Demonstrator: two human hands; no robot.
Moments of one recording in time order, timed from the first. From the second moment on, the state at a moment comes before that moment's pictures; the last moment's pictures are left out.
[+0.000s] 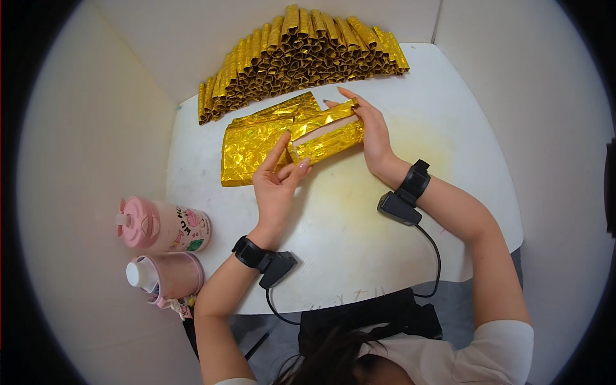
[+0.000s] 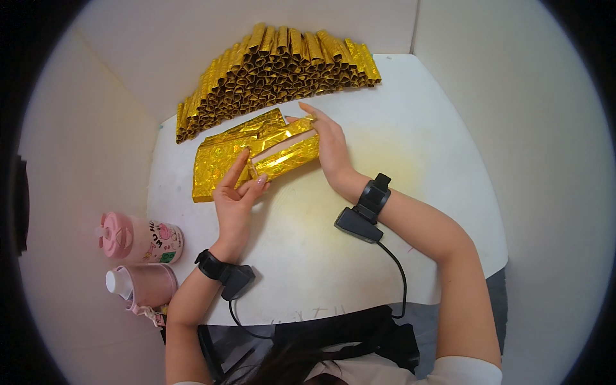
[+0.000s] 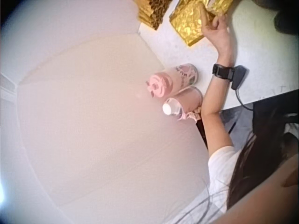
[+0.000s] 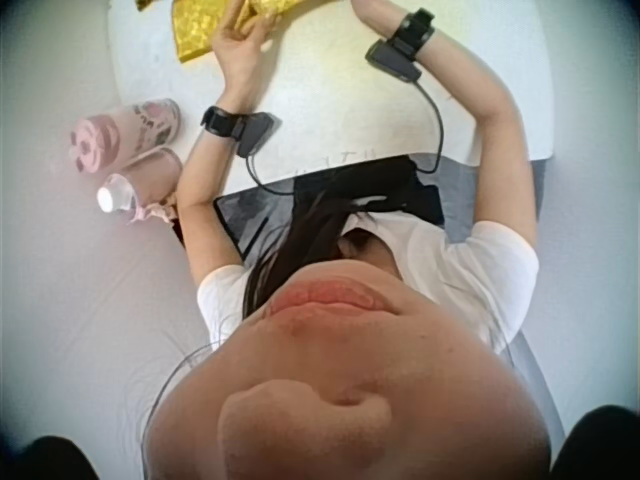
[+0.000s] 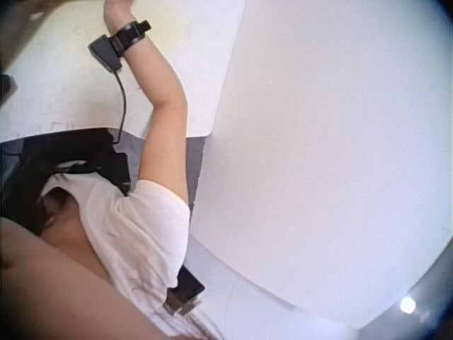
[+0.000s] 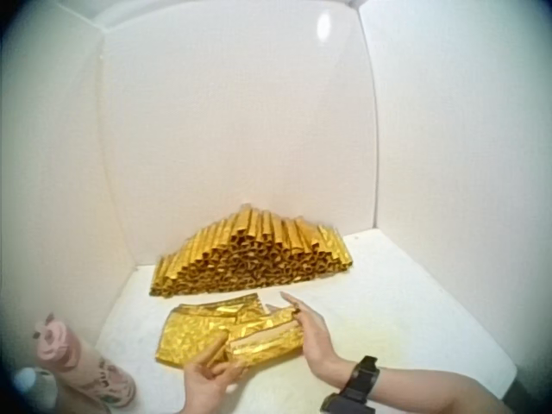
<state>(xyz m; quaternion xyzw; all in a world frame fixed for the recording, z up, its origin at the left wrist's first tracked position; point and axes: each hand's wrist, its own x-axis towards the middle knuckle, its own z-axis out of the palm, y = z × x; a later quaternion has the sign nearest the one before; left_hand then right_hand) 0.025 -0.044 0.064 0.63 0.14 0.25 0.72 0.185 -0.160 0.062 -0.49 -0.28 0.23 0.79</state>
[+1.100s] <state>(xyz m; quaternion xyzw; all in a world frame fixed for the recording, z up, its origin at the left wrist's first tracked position) 0.040 -0.016 0.061 0.56 0.19 0.30 0.75 0.172 -0.161 0.070 -0.52 -0.28 0.22 0.78</state>
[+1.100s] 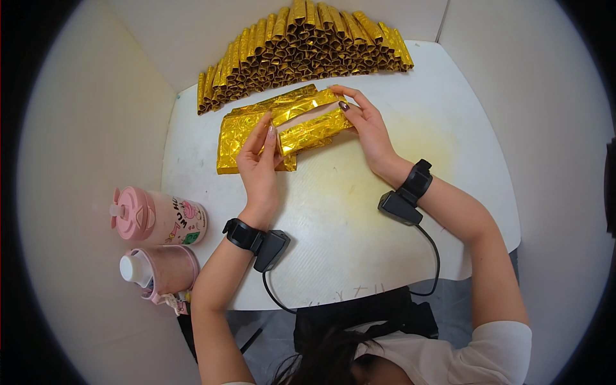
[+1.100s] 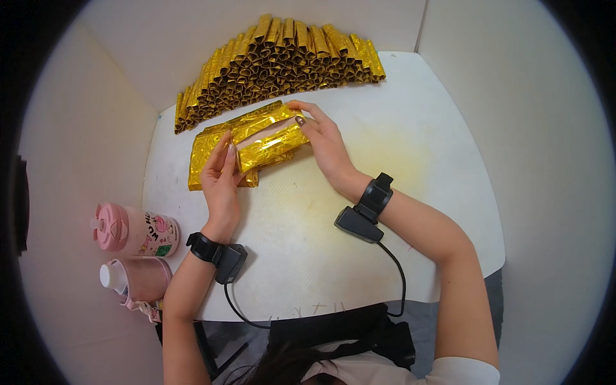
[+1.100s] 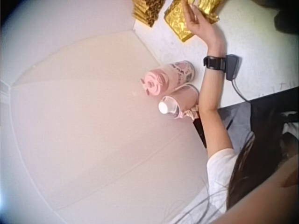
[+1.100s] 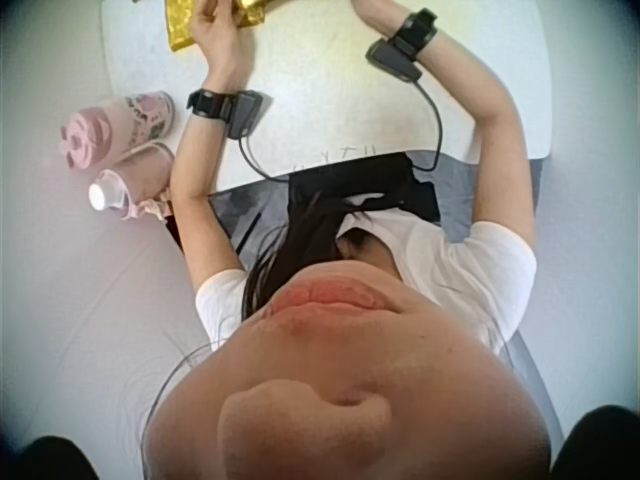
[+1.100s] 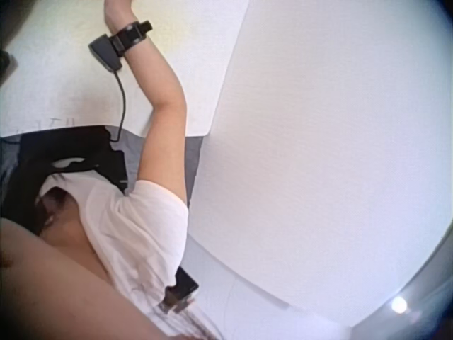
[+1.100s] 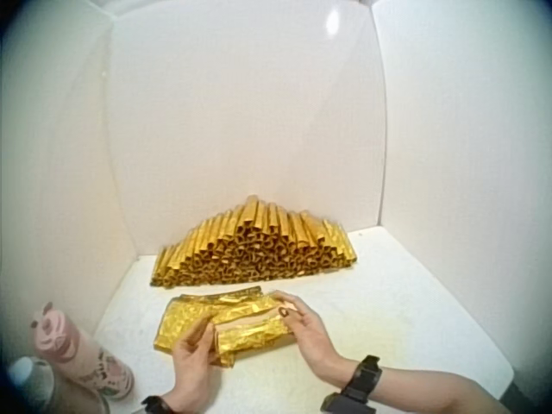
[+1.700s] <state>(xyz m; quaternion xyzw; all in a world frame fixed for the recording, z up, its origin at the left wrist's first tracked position) 0.038 -0.009 0.060 0.60 0.20 0.39 0.67 0.179 -0.158 0.061 -0.61 -0.34 0.24 0.68</state>
